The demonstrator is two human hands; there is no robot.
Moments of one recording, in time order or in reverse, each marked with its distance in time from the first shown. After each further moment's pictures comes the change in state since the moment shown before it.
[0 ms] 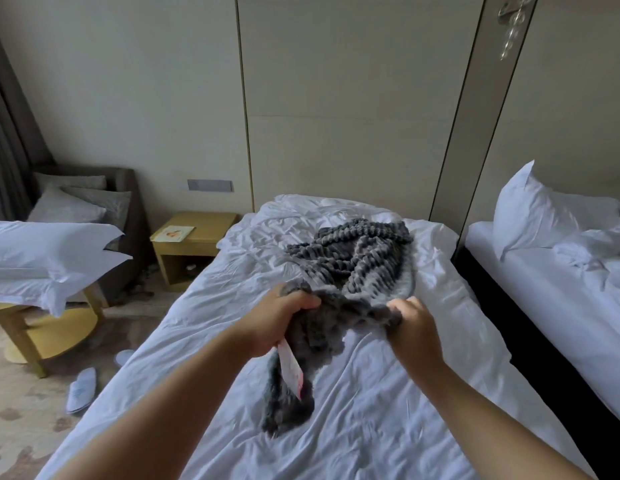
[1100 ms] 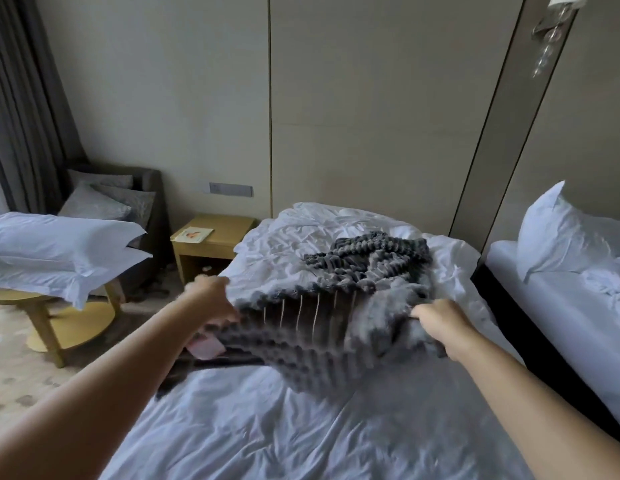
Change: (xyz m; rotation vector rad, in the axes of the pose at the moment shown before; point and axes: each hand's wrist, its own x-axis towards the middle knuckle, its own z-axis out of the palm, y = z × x) left_hand 0.011 0.014 -0.137 1.262 0.372 -0.461; right_hand 0.063 -0.032 -0.024 0.197 -0.326 0.692
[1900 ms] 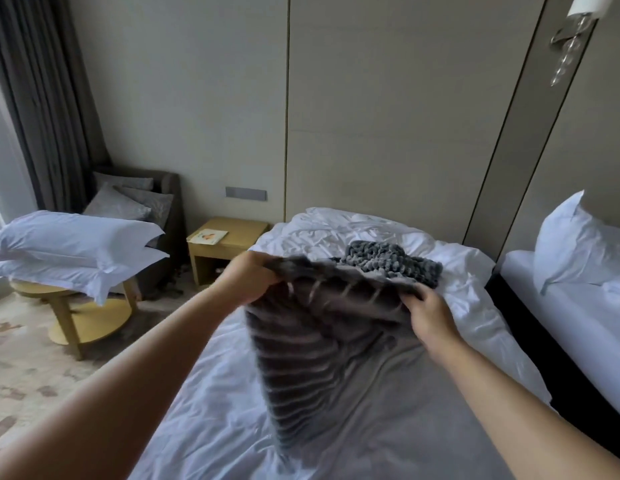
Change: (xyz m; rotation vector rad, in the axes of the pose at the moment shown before) left_hand -0.047 0.030 -0.023 -0.573 0.181 0.253; right_hand -0.019 -0.011 0.039 0.252 -0.016 -0.403
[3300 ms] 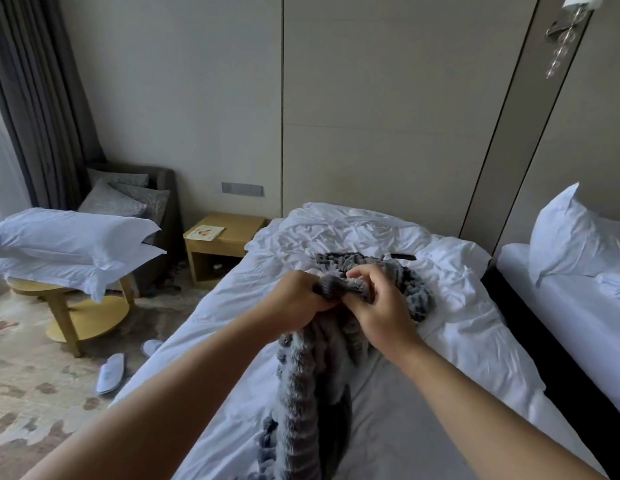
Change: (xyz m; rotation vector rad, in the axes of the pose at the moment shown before) left_hand -0.036 0.030 0.057 -0.200 -0.190 0.153; right_hand -0.050 -0.044 0.033 0.021 -0.118 -0.441
